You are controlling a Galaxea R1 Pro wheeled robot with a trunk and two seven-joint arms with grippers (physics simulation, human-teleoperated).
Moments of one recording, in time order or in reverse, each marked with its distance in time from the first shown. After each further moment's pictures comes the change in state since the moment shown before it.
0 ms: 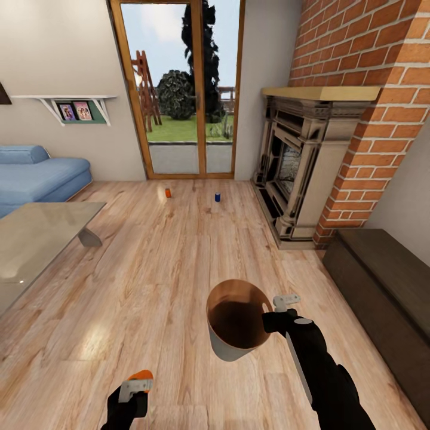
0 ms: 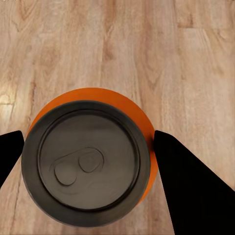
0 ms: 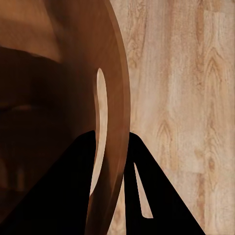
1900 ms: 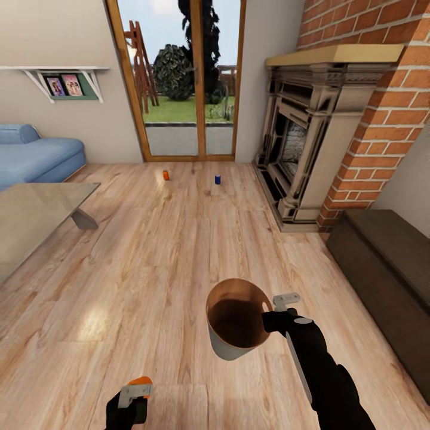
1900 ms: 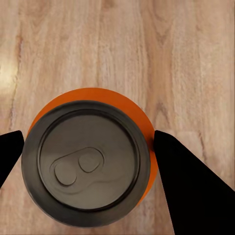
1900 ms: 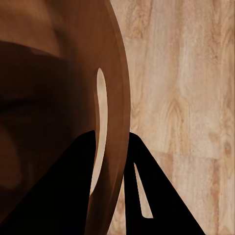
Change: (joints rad) left arm 0.000 -0.002 0.001 0.033 -0.003 0.003 0.005; right arm 0.000 0.002 0.000 -0.006 0.002 0.001 -0.001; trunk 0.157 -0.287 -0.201
